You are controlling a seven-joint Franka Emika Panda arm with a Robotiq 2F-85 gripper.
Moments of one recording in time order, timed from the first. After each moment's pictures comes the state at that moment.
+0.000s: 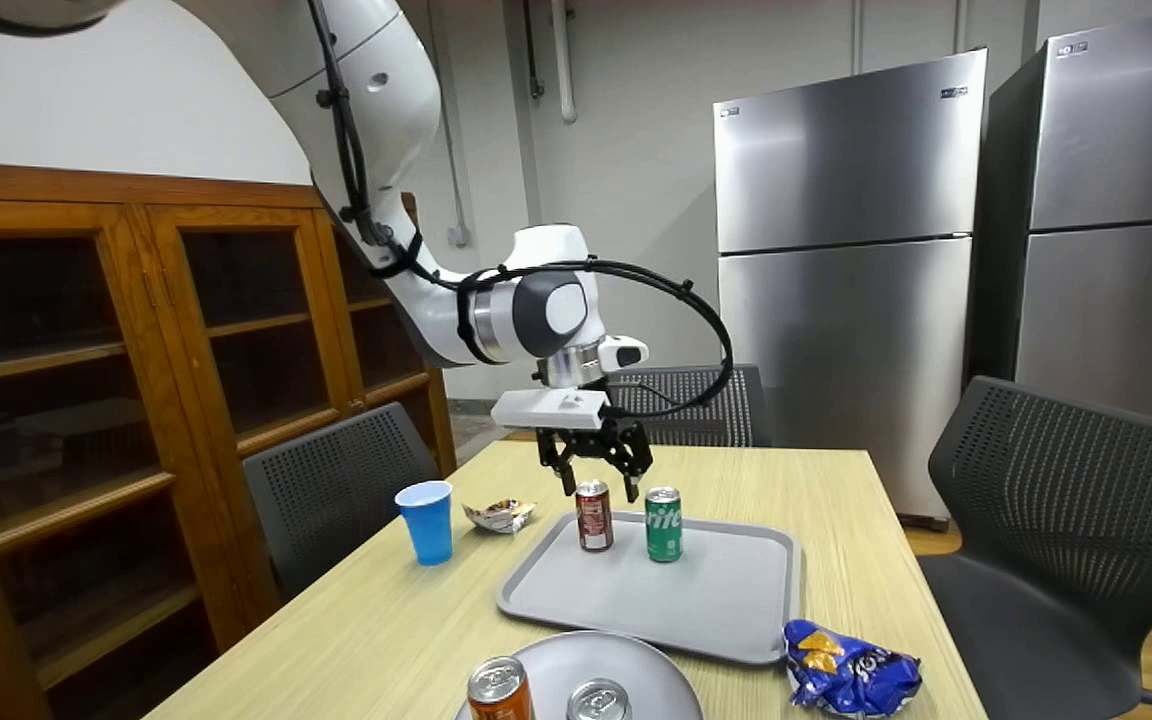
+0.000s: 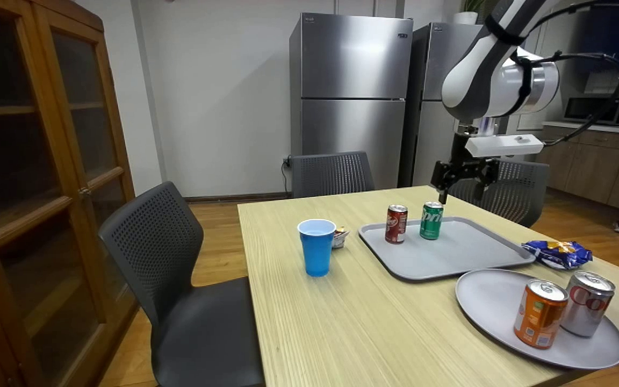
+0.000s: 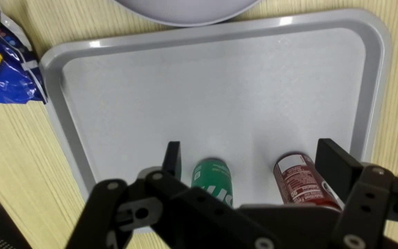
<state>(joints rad) -0.10 0.38 -0.13 -2.12 -0.04 2.61 -0.06</state>
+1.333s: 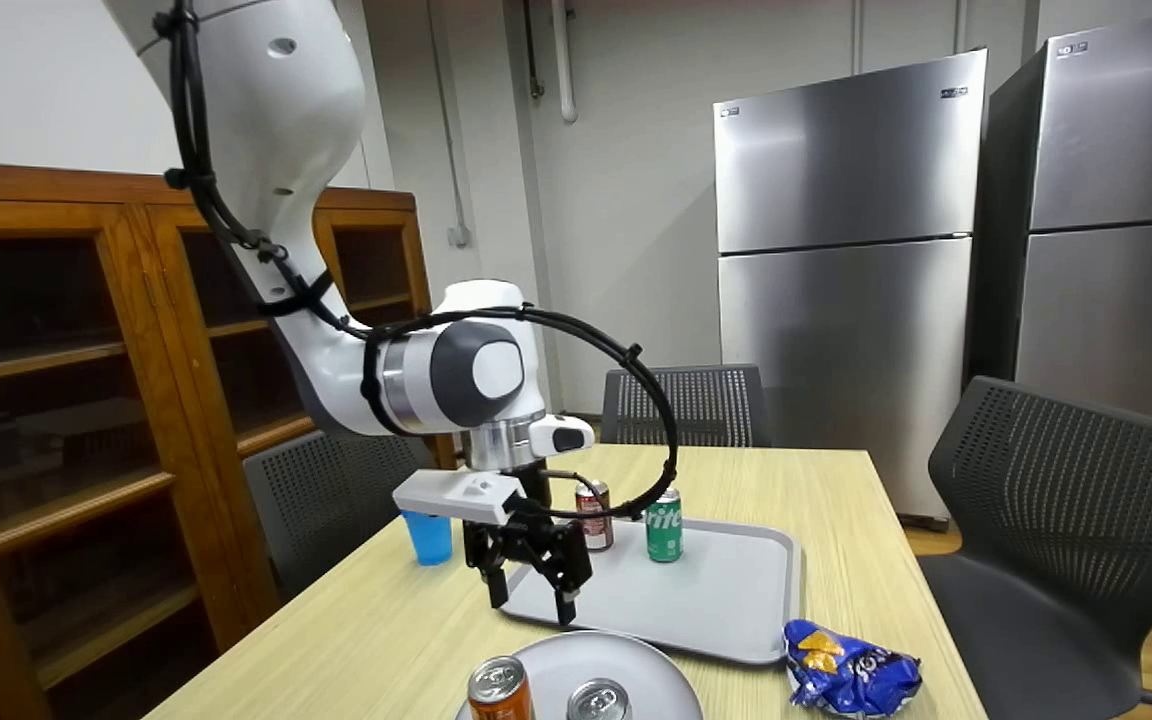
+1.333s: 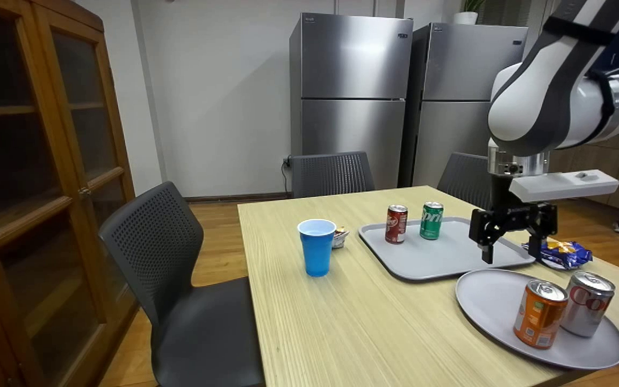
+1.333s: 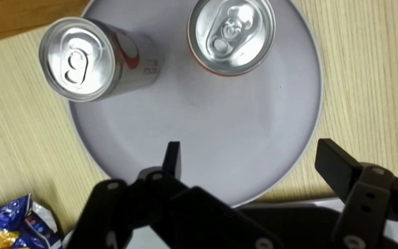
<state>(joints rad) -0.07 0.20 -0.16 -2.53 -0.17 2.64 0.14</state>
